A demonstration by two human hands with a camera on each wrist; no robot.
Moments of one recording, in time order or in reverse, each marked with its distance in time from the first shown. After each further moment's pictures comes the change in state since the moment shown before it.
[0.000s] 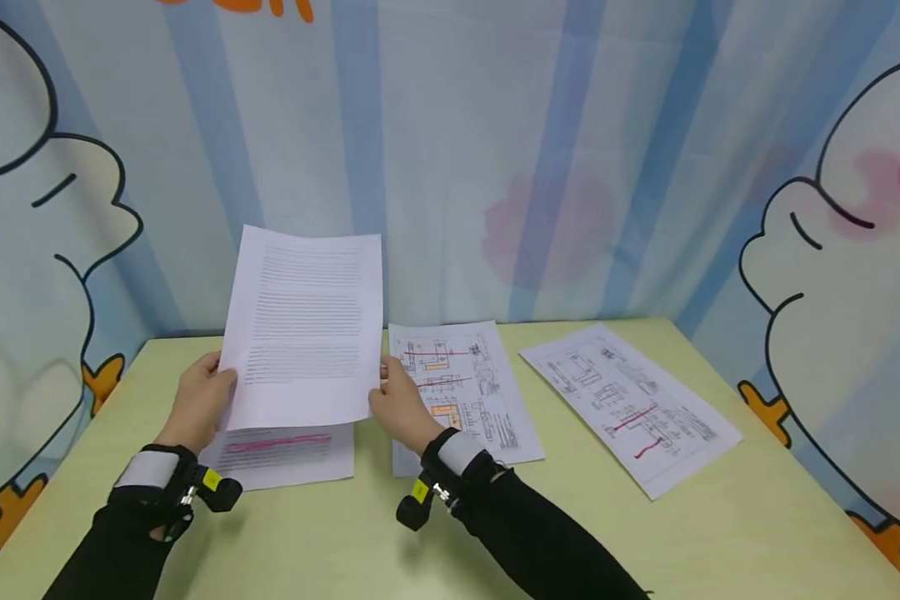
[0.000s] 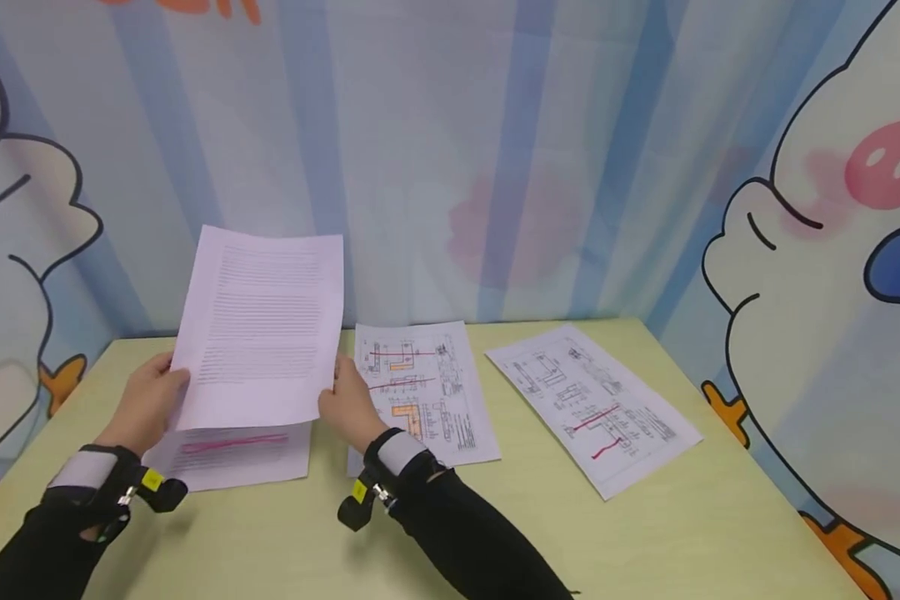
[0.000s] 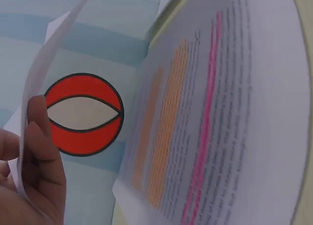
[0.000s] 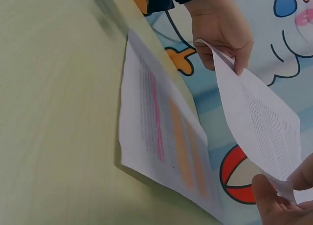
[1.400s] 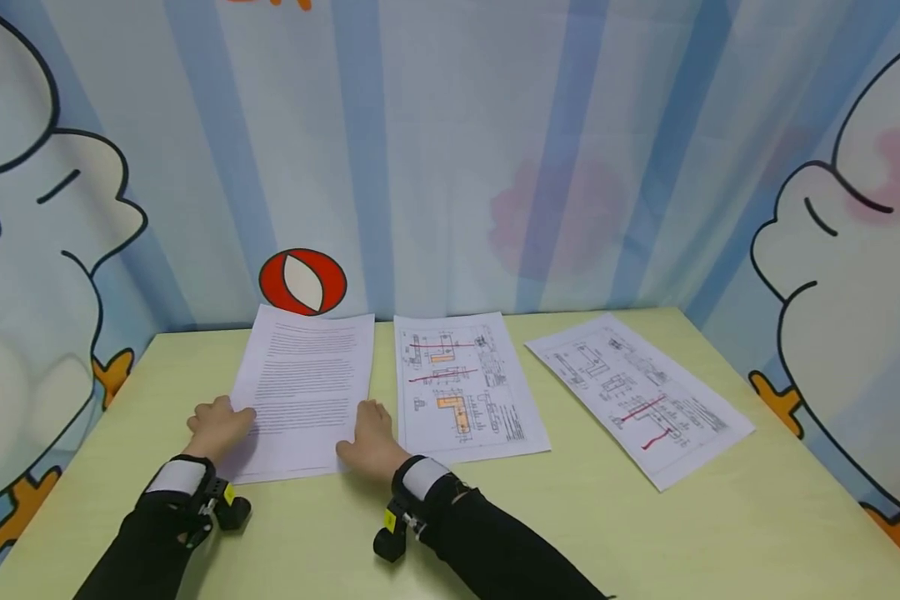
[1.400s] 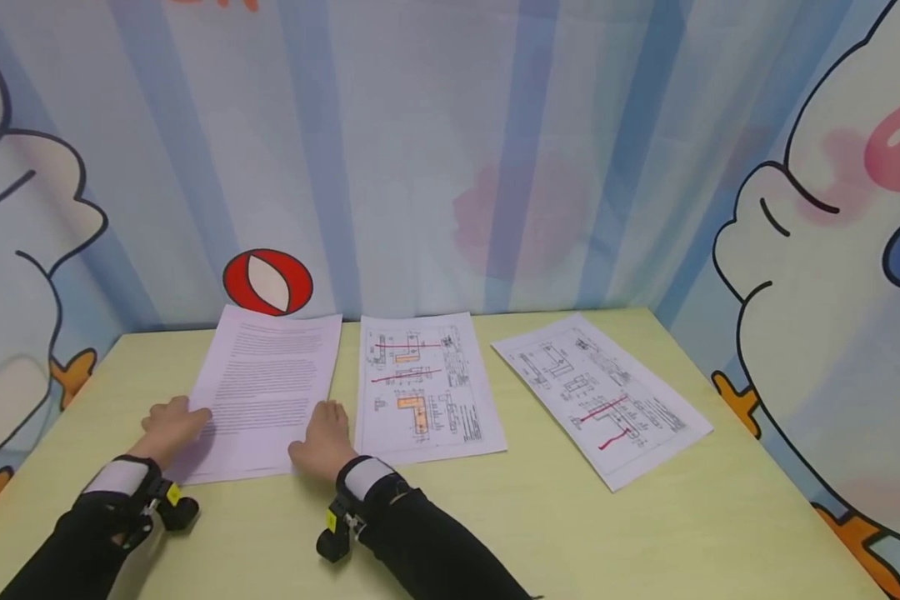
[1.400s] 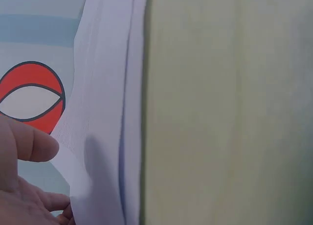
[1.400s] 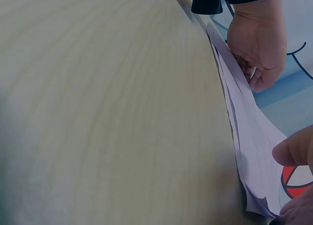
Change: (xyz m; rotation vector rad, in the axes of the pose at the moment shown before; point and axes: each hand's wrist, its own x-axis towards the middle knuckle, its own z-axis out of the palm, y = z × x) left_hand -0.021 -0.023 0.008 0.577 -0.112 -0.174; right_hand -0.009 0.039 0.057 -0.453 -0.194 0.000
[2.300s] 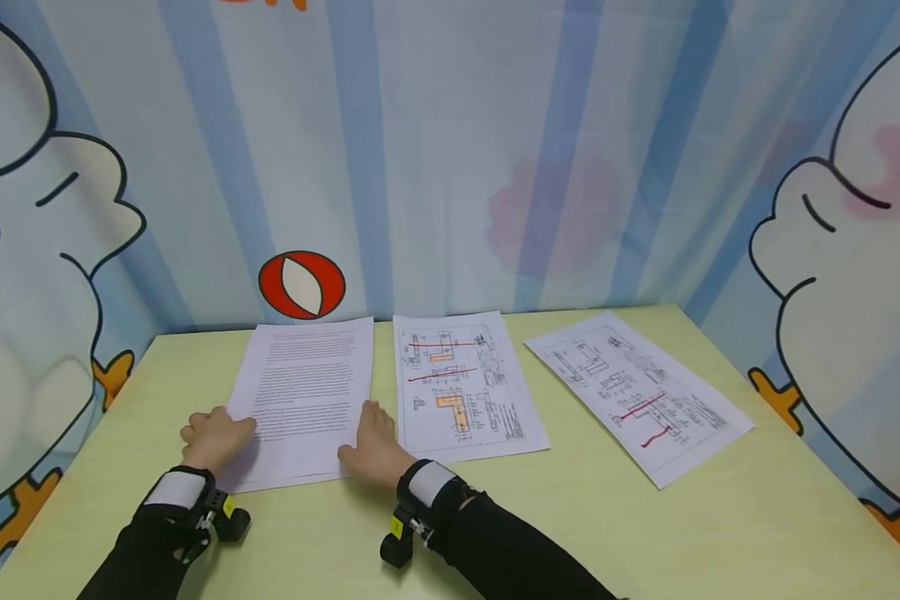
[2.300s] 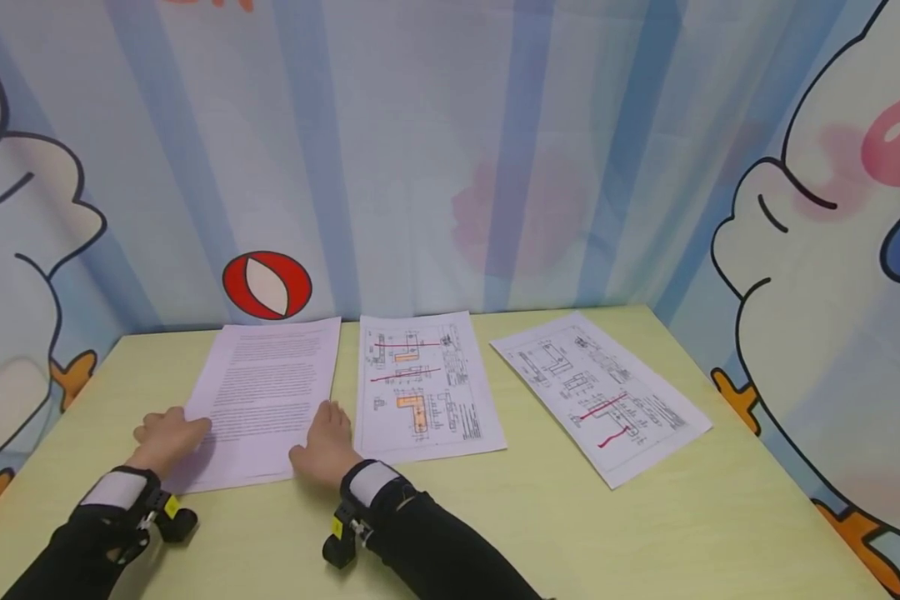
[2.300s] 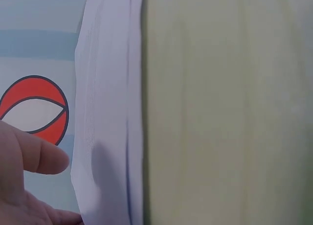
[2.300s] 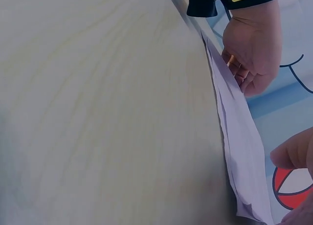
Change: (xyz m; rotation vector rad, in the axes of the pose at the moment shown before) left_hand -0.014 0.002 0.005 0.038 0.040 -0.079; right_hand -0.013 -0.002 -0.005 0.075 -0.017 0.080
